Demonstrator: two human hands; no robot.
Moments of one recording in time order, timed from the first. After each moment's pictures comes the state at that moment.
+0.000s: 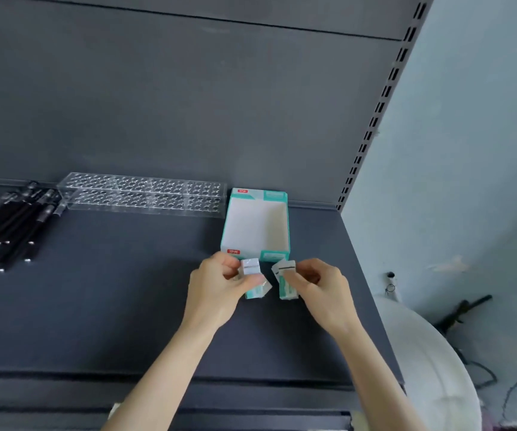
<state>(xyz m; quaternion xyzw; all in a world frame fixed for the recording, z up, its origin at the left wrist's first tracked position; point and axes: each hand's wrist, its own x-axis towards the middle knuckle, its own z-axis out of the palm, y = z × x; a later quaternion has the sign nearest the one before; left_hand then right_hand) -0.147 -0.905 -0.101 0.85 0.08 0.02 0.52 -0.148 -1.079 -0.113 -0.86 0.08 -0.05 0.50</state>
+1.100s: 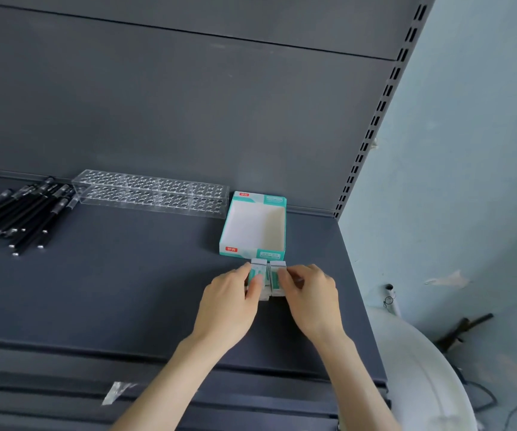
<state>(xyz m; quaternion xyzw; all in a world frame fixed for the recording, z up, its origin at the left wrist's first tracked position) -0.174 -0.928 -0.108 0.93 -0.04 0.08 0.35 -0.161 -1.070 -0.113 -0.92 0.02 -0.10 0.37</state>
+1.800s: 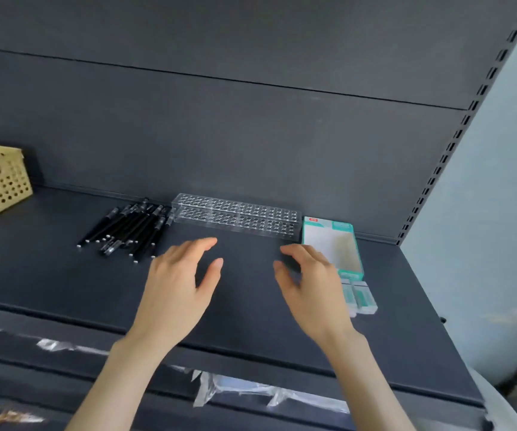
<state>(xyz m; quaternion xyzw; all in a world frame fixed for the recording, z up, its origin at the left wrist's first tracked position) -0.227 -0.736 -0.040 0.91 -0.04 0.28 0.30 -0.192 -0.923 -0.044 -0.91 -0.13 -0.19 0.33</state>
